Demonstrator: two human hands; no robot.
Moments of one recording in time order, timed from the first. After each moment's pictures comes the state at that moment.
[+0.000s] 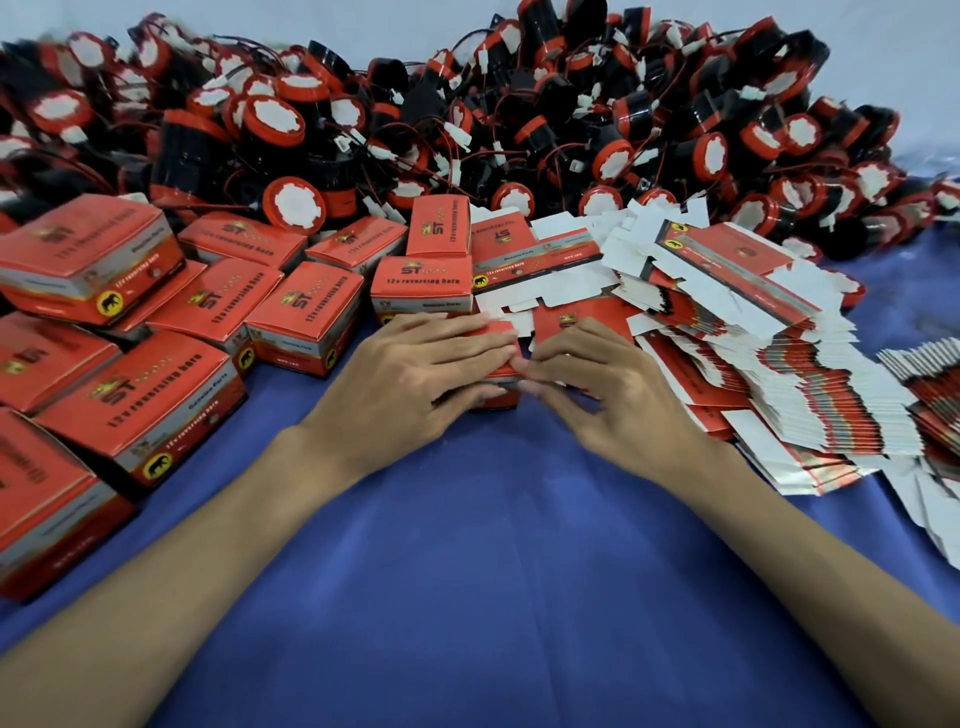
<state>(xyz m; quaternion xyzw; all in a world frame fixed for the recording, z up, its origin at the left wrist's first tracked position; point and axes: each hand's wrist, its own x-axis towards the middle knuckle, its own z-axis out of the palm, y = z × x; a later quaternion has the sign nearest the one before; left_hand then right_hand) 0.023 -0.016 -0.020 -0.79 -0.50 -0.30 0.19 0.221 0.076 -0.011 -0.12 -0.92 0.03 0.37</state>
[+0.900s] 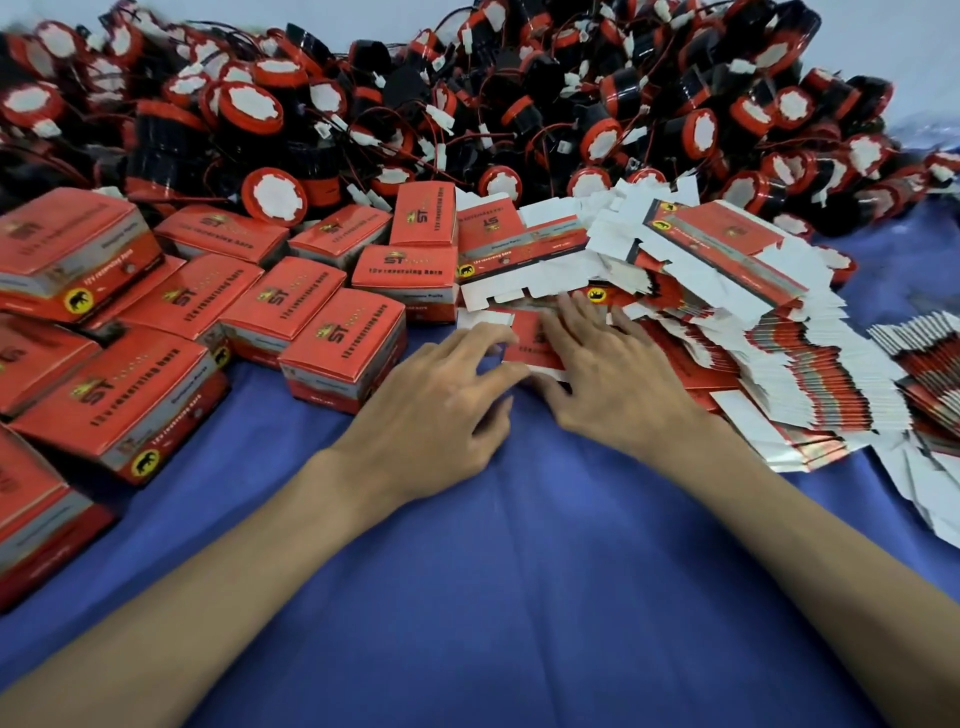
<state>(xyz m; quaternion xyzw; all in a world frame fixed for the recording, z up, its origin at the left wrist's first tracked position) 0.064 -0.025 -0.019 -0.77 -0.58 -0.25 0.10 0.220 0.075 -0.003 -0.39 -0.92 -0.09 0.00</state>
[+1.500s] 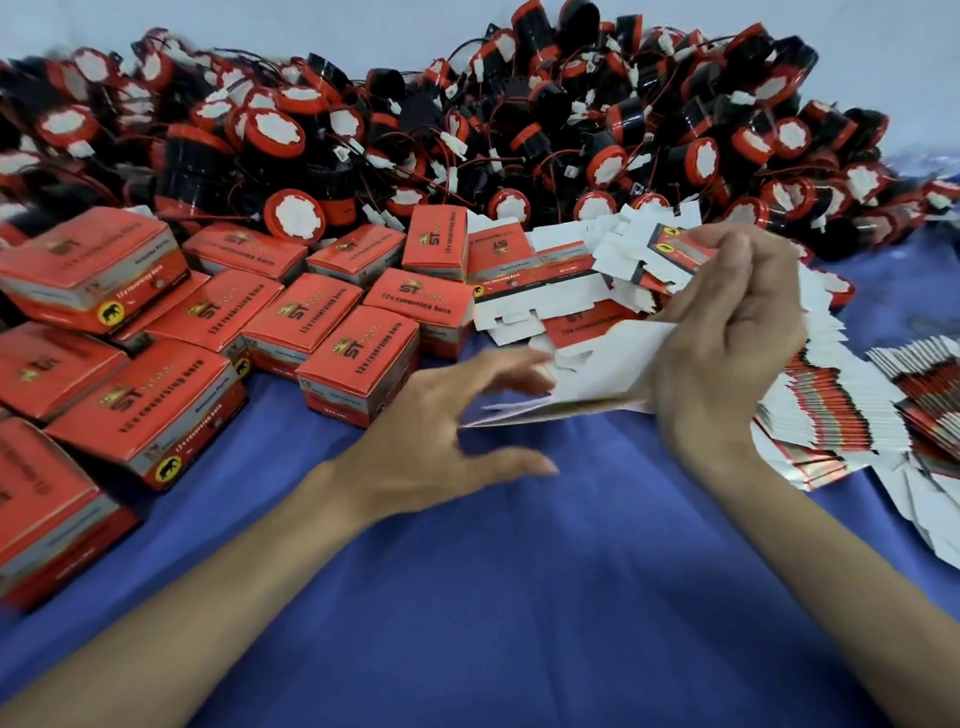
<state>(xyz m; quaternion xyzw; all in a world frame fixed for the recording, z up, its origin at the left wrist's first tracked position) 0.059 -0.032 -0.014 -0.73 -0.45 -0.49 -0.14 0.218 0.055 0.036 -0.28 -0.63 0.16 0.70</state>
